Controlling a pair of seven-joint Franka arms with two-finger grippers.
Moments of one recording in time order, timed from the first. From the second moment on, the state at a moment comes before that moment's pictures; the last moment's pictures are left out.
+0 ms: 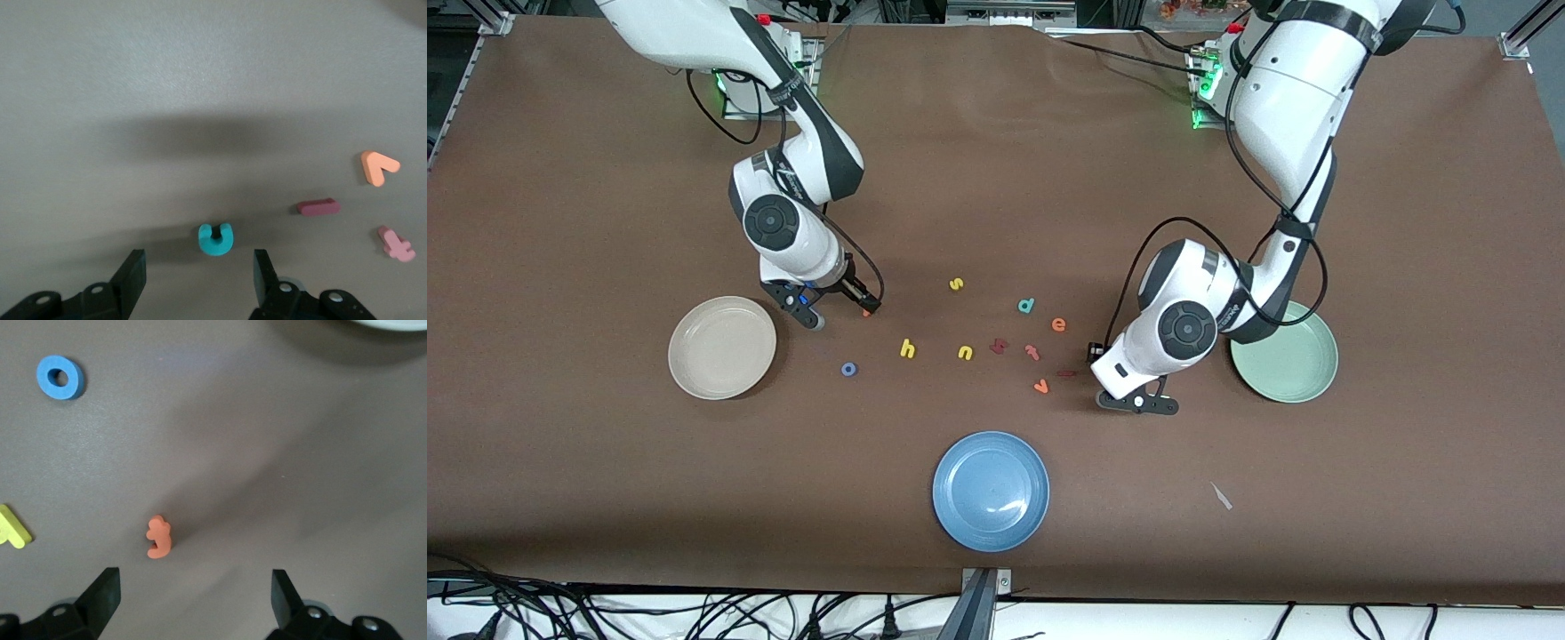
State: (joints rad) left arm -0.35 0.79 -0.10 -1.48 -0.06 2.17 -0.31; right arm 0.28 0.43 0.18 -2.08 0.01 2.42 1.16
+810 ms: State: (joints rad) left arm -0.36 0.83 -0.10 -1.49 -0.06 2.22 -0.33; right arm 0.29 0.55 0.18 -2.00 0.01 2.46 1.21
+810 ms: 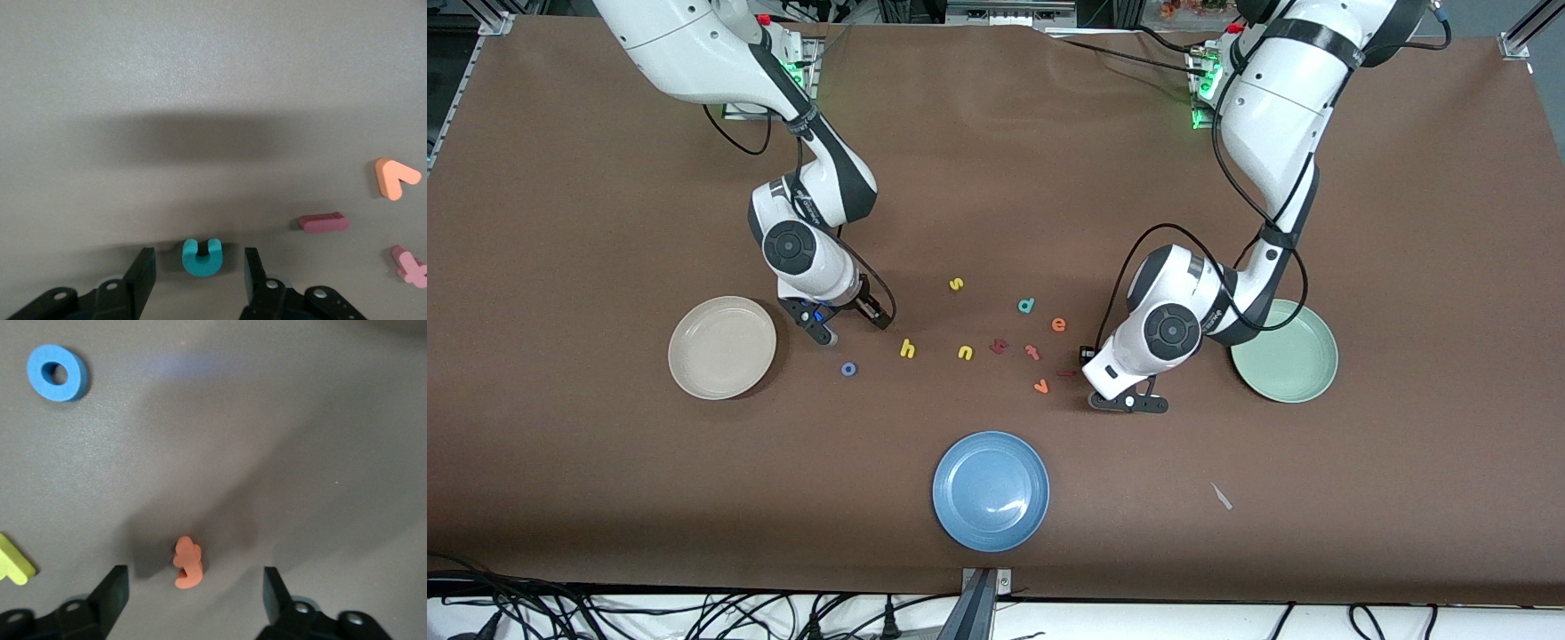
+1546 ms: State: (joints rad) left arm -0.35 0.83 -0.10 -1.48 -0.05 2.22 -0.33; right arm 0.29 0.56 0.18 -1.99 0.01 2.47 1.21
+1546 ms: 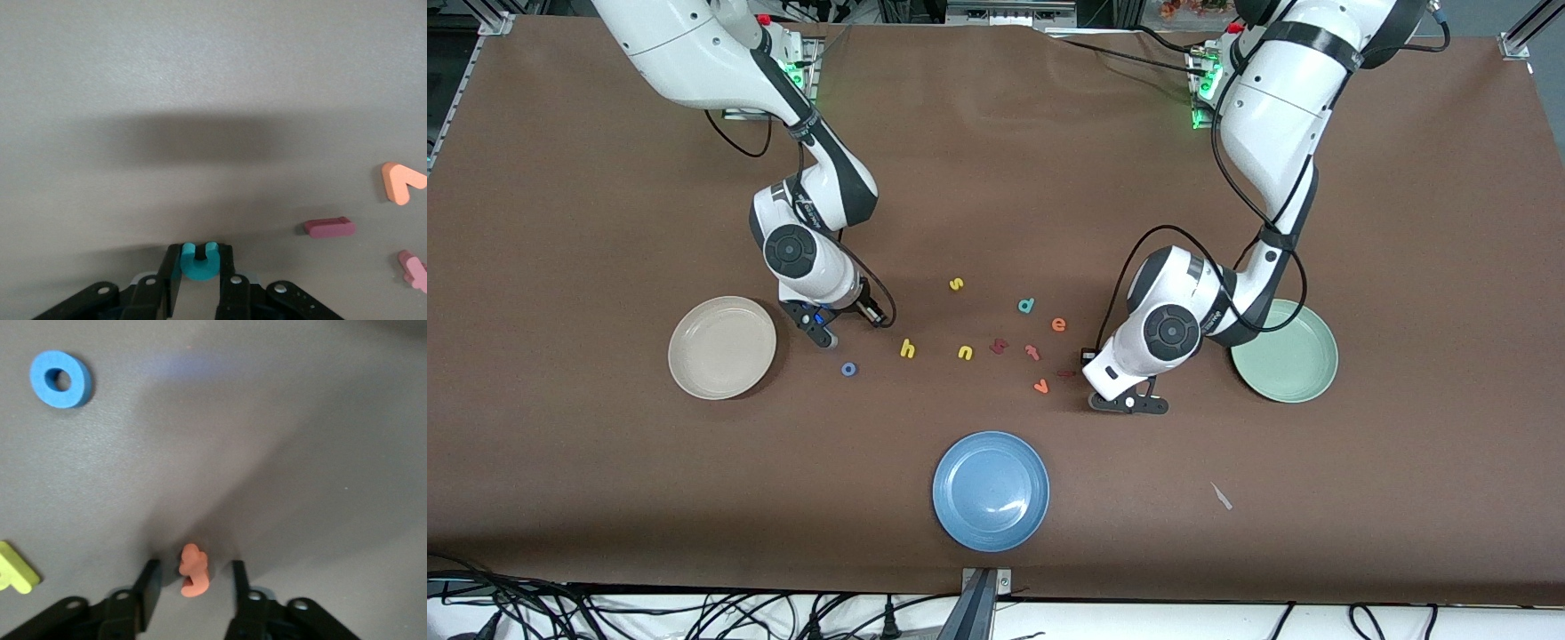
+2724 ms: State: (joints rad) left arm 0.02 0.70 -0.08 -1.47 -0.05 1.82 0.16; right arm 0.29 0.47 0.08 -1.87 -0.04 2.15 0.84
